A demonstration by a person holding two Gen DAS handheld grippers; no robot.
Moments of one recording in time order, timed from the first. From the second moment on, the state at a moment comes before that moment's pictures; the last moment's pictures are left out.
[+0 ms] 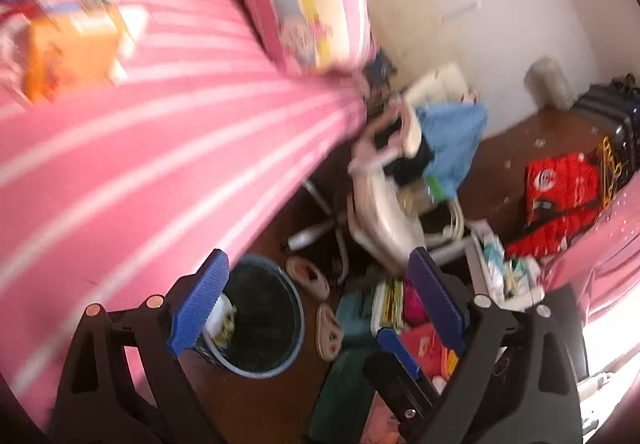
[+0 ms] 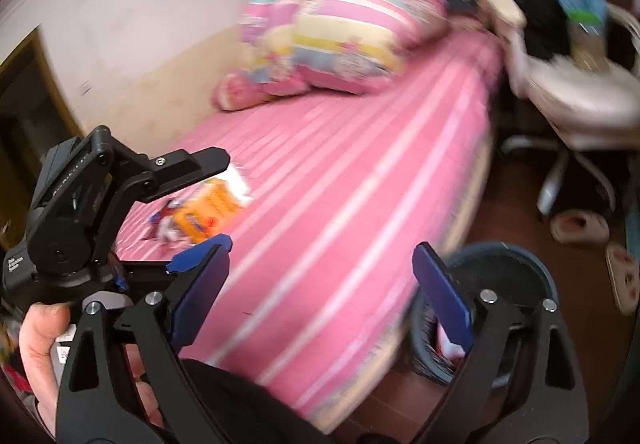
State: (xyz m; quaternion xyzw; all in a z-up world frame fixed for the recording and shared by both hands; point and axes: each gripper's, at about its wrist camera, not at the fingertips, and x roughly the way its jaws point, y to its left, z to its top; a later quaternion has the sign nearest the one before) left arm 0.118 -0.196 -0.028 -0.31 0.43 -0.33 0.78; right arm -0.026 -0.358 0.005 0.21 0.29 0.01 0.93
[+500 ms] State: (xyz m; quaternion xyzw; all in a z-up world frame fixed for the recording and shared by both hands) left arm 0.134 0.033 -0.050 -0.38 0.39 -0.16 0.82; right arm 0.076 -0.204 0.023 0.14 0.30 0.12 0.94
